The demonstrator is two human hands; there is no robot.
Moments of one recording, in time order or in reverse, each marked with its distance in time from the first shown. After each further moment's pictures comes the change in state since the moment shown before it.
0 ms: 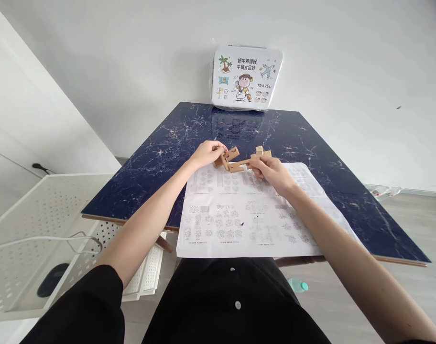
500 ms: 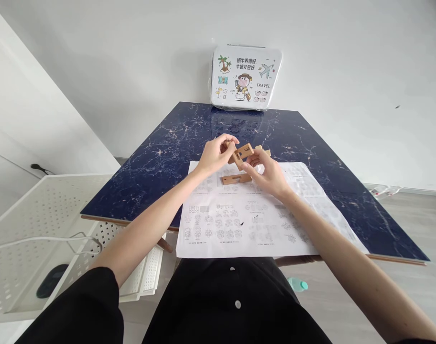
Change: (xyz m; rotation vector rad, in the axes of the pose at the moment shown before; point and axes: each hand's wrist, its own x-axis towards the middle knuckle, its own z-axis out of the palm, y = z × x) left_hand -0.020 0.035 0.027 -0.181 0.225 0.296; right_hand -0.007 -0.006 0.015 -0.342 0.126 -0.357
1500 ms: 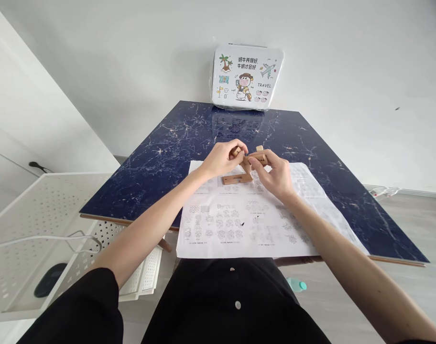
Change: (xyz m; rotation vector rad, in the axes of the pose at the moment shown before) left_hand -0.004 0.013 0.004 0.115 -0.176 0.142; right_hand -0.003 -0.005 -0.002 -0.072 0.213 -0.081
